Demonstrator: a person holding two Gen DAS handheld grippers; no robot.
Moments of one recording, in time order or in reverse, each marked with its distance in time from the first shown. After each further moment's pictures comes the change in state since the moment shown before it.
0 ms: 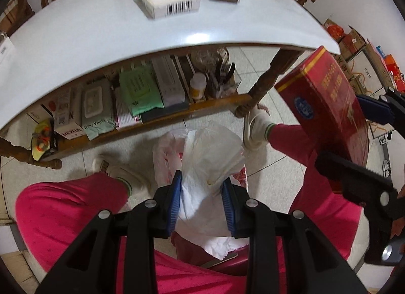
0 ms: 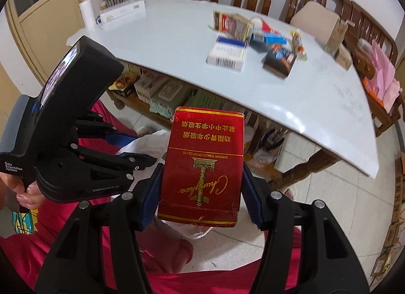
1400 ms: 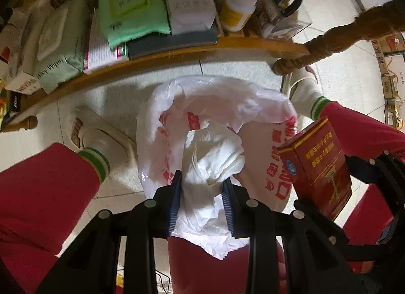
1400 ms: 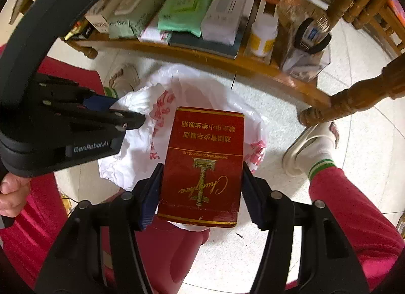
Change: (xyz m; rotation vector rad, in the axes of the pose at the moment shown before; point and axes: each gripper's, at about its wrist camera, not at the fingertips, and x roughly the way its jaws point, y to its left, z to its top) left arm 0.209 0.043 0.013 -0.153 0.355 0.024; right arm 0.221 -0.039 -0.069 0.174 0.409 0.086
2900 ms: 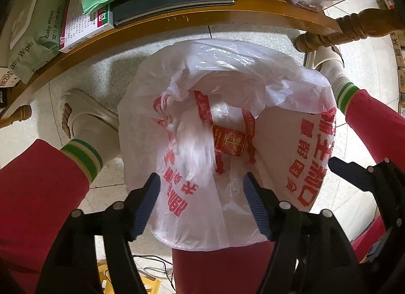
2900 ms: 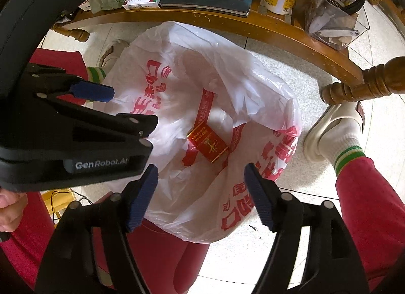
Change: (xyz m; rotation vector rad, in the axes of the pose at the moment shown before) left arm 0.062 0.005 0.017 -0.007 0.157 0.045; right arm 0.072 -0.002 0.008 0.051 0.152 0.061
